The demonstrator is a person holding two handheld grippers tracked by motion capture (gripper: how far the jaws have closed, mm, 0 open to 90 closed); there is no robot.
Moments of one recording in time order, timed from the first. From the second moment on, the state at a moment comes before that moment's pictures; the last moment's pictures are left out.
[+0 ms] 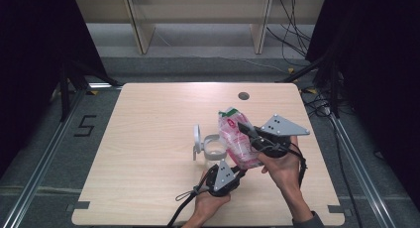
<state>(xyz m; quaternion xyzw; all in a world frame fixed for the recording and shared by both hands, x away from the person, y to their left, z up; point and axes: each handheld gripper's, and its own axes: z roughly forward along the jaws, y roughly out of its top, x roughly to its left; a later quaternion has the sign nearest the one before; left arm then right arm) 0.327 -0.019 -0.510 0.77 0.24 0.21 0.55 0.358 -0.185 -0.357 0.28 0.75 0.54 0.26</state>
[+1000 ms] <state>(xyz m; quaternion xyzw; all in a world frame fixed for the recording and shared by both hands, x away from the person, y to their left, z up) 0.324 -0.033 -0.516 0.74 0.28 0.20 0.57 0.374 -0.167 -0.356 0.31 0.76 0.53 0.23</state>
